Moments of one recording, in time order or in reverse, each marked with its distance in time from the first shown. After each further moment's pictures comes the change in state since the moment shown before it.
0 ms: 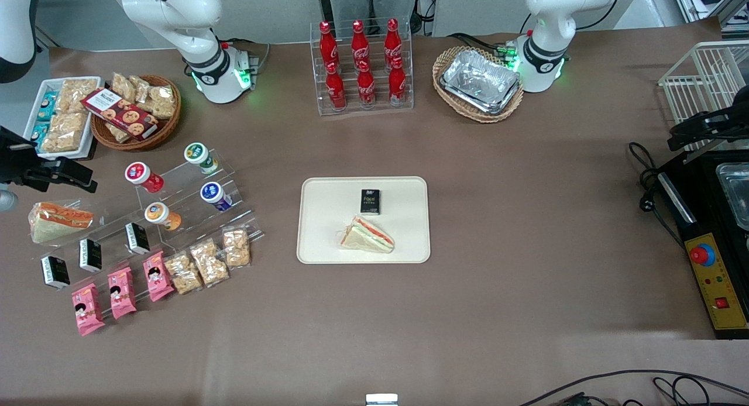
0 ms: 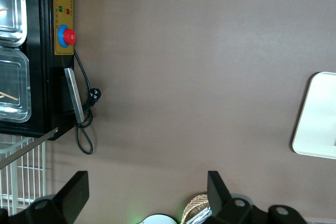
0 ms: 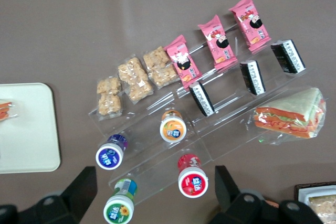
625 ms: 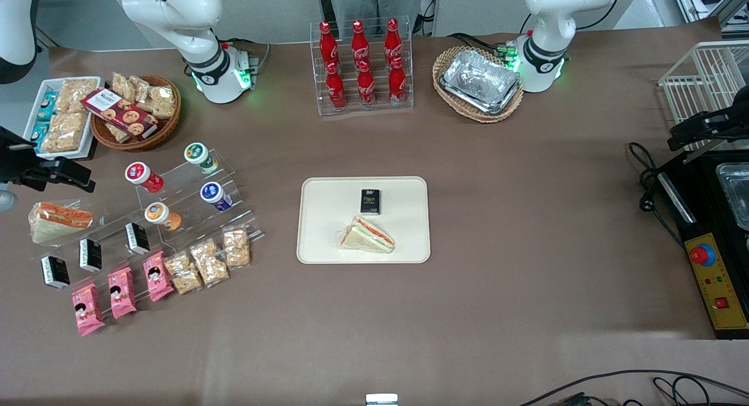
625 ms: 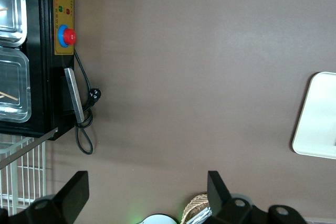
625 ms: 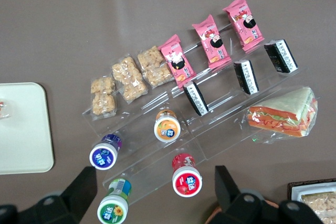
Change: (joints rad) arm 0.000 0.000 0.000 0.000 -0.024 -0.002 0.000
